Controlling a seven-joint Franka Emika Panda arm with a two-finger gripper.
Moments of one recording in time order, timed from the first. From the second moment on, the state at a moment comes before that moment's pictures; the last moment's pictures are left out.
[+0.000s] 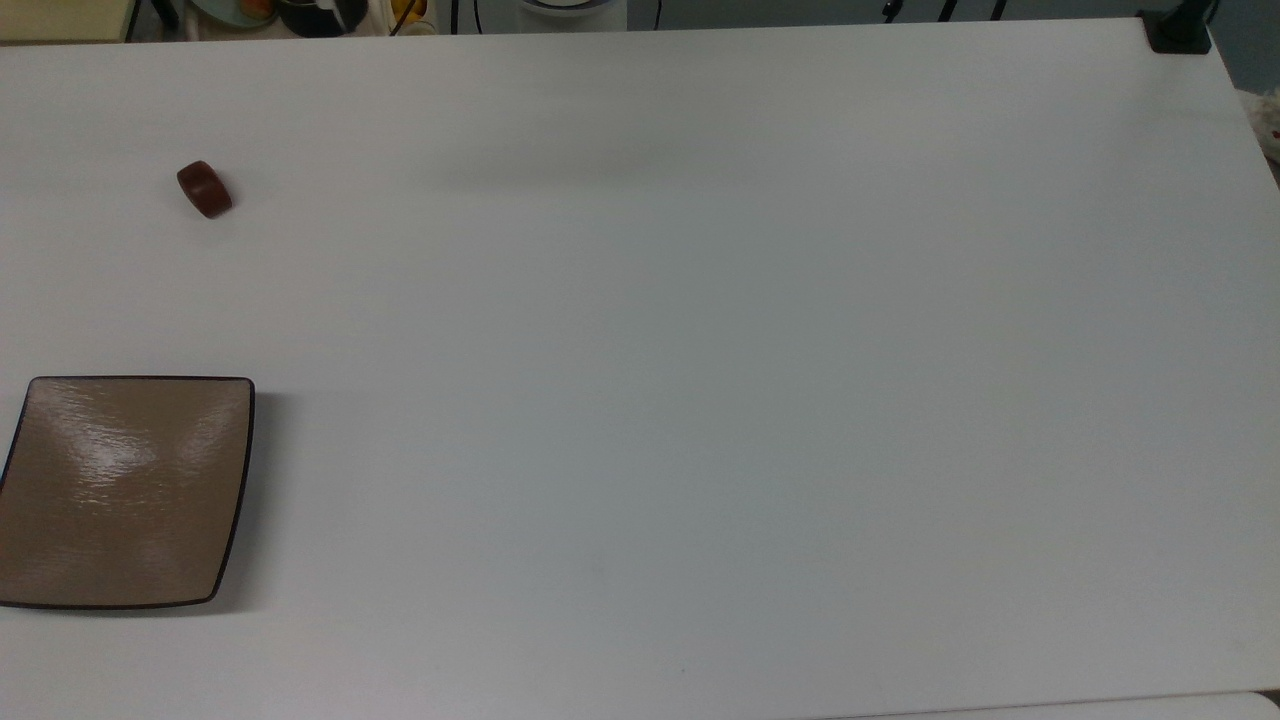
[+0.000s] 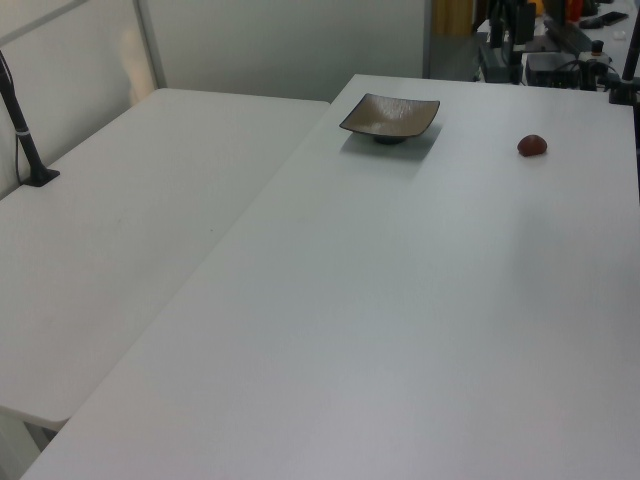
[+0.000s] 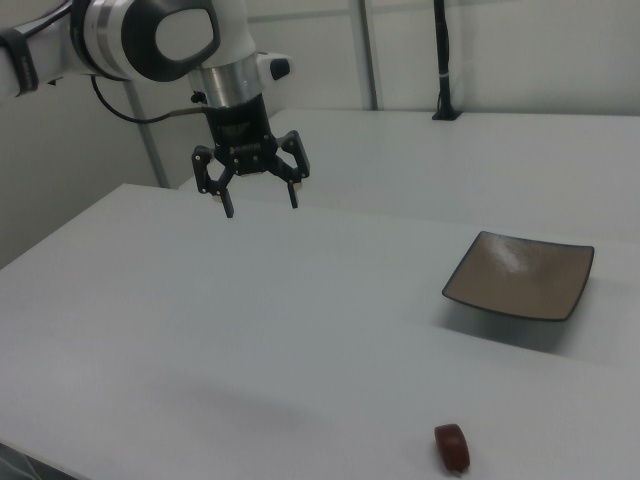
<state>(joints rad) 0.00 -0.04 -0.08 -1.64 -0.02 1.62 -0.68</state>
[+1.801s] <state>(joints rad) -0.25 0.24 -0.23 -1.94 -0.07 2.20 -0.99</state>
